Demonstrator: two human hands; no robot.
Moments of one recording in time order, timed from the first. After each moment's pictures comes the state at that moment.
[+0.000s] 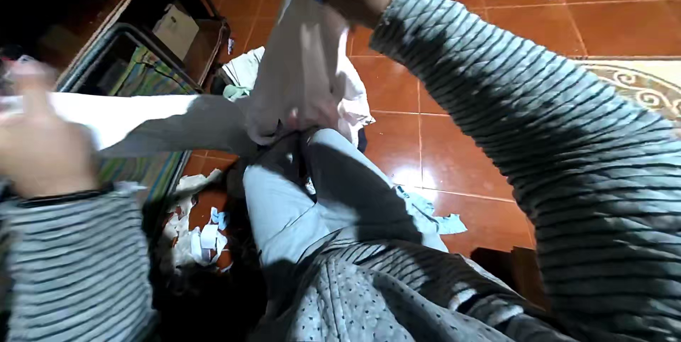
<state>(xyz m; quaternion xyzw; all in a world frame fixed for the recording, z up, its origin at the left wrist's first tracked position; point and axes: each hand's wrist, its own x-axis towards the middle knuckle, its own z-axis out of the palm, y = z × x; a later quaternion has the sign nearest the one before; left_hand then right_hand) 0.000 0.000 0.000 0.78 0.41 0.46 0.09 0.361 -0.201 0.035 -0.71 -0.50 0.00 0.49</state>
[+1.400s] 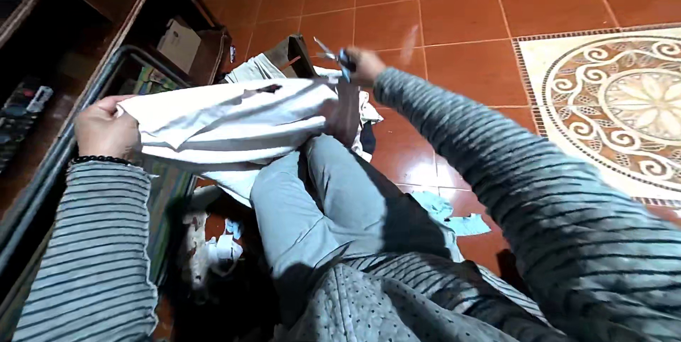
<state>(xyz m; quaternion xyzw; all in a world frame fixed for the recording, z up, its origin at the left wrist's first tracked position) 0.071 0.011 0.005 0.81 0.48 0.25 0.23 0.449 -0.195 -0.163 -0.79 -0.46 0.18 0.36</state>
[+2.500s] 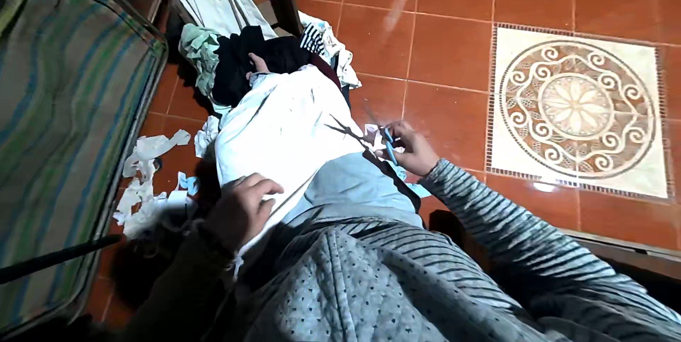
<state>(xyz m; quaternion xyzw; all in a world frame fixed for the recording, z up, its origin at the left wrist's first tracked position) 0.015 -0.165 -0.172 0.93 0.13 -0.05 0.33 0.324 -0.412 -0.263 -0.77 -0.36 0.32 0.41</state>
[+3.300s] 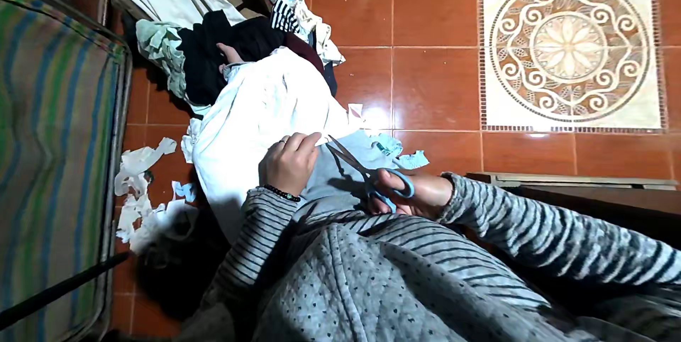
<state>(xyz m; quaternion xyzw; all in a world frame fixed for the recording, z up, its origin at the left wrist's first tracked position) 0.122 -0.213 -0.255 0.96 0.11 0.19 0.20 0.250 -0.443 -0.206 -0.46 -0.12 0.75 0.47</state>
